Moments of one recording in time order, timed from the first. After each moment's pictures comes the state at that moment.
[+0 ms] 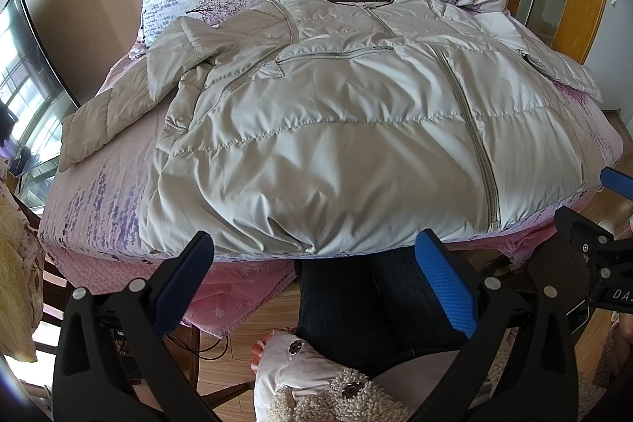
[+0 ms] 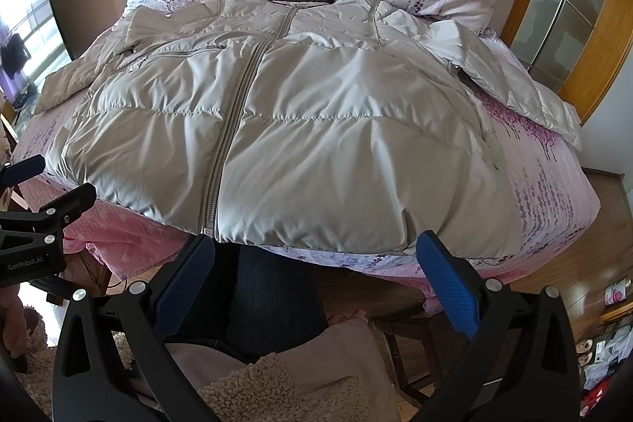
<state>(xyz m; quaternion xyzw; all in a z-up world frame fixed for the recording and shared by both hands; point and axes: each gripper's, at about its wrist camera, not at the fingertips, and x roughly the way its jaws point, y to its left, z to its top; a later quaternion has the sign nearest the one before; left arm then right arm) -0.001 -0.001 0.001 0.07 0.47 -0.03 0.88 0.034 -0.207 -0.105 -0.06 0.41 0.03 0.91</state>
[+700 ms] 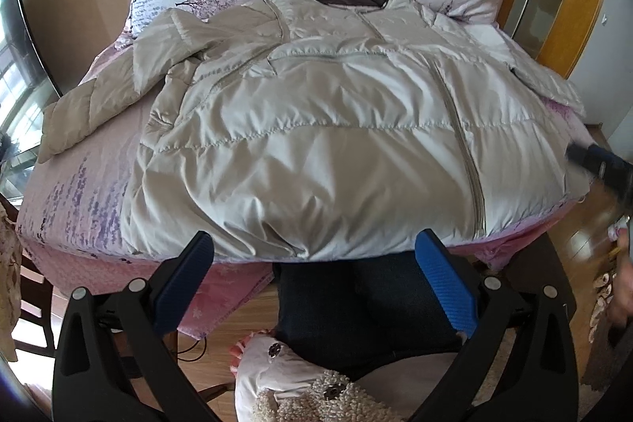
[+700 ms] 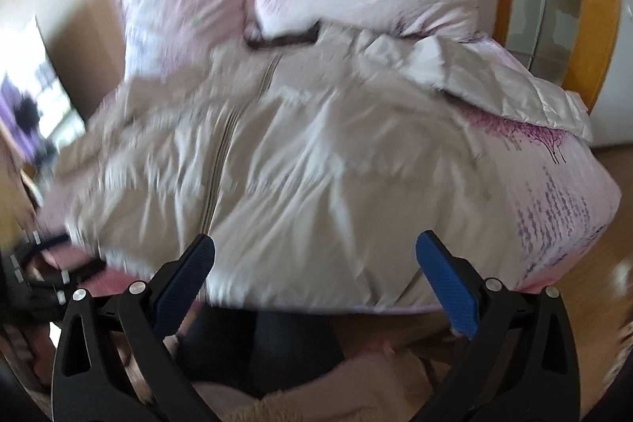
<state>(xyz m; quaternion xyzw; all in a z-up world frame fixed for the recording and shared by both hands) 0.002 0.017 -0.002 0.02 0.46 -0.07 0.88 0.056 -0.268 -0.076 0.06 0.34 0.06 0.94</state>
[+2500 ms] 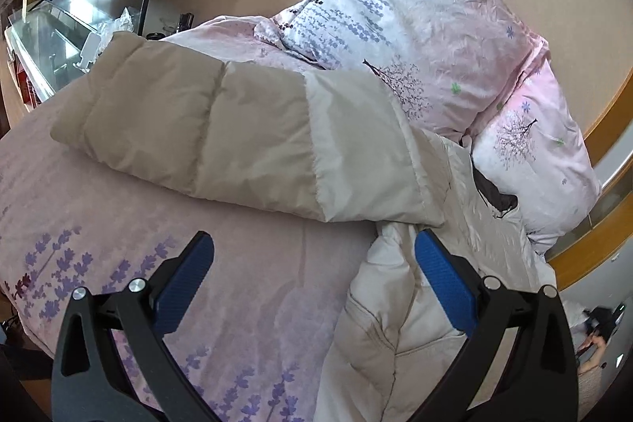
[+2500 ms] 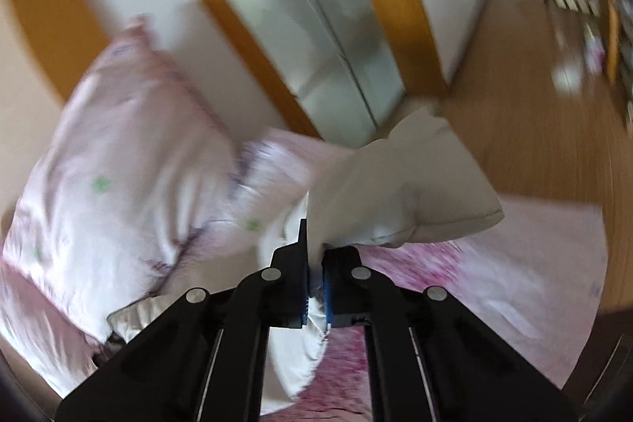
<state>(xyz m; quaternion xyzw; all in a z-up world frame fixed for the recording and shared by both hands) 0.133 0.256 -0.024 -0.28 0.35 0.04 0.89 0.249 -0.556 -0.018 0.32 0.18 -0.23 0.90</state>
